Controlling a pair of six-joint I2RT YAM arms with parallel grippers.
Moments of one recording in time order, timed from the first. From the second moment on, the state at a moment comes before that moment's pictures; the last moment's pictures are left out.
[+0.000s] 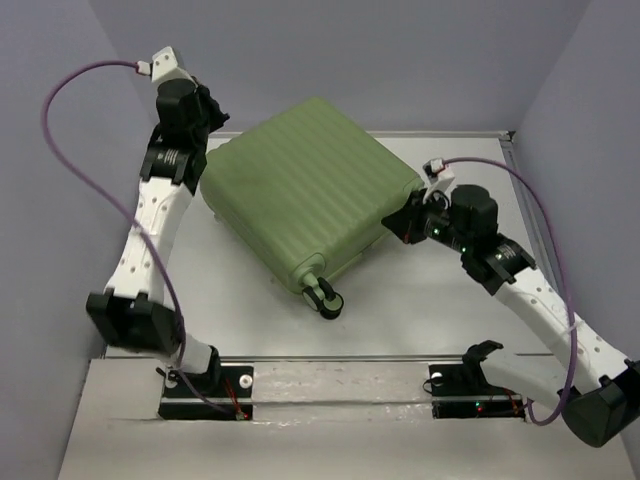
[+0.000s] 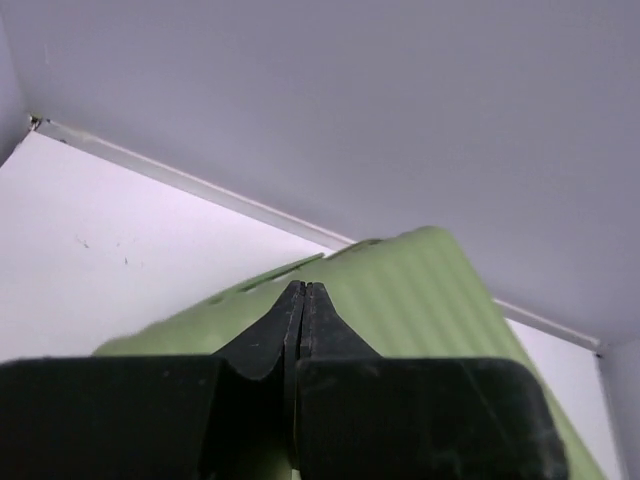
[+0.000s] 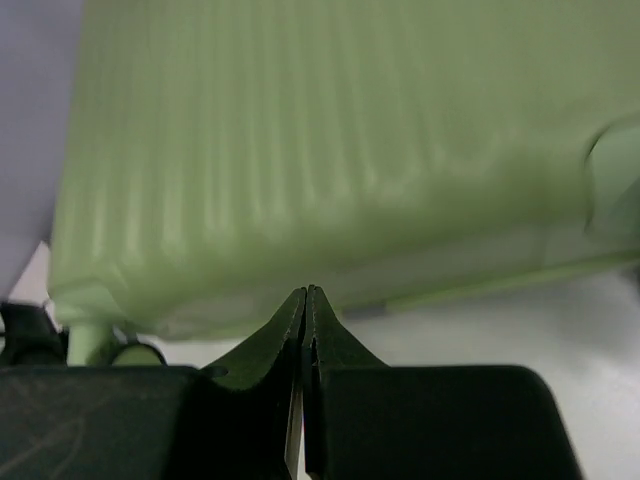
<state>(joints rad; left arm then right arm) -0.19 1.43 1.65 -0.35 -0.25 -0.50 0.46 1.03 1.02 -0.26 -0.23 0.38</state>
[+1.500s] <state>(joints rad) -0.12 1.04 0.57 -0.17 -0.12 -0.60 0.26 2.12 1.81 -0.29 -0.23 0.38</state>
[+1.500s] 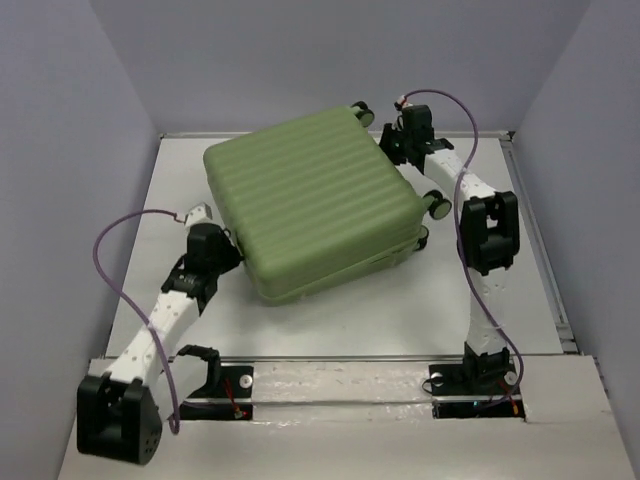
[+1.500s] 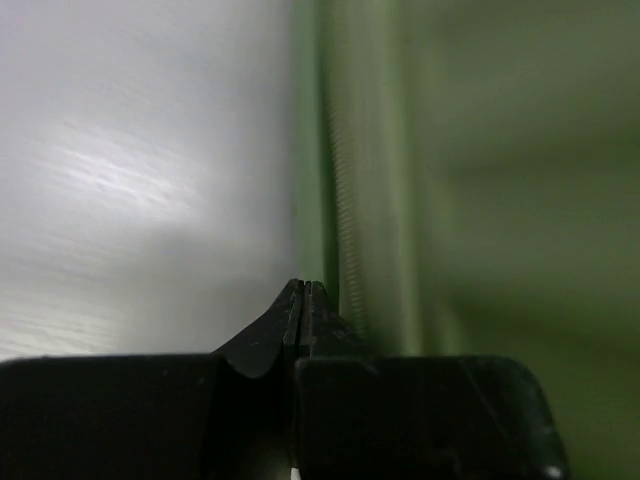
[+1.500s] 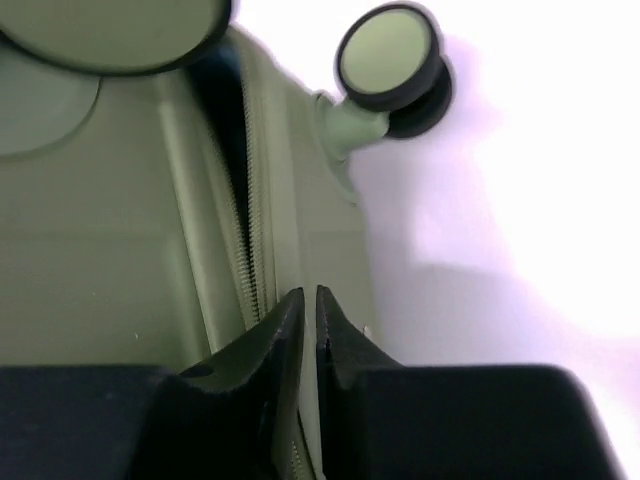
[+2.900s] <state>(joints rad) -0.13 0.82 0.95 -0.52 -0.38 -0.46 0.31 1.05 0.65 -0.19 0.07 0.49</state>
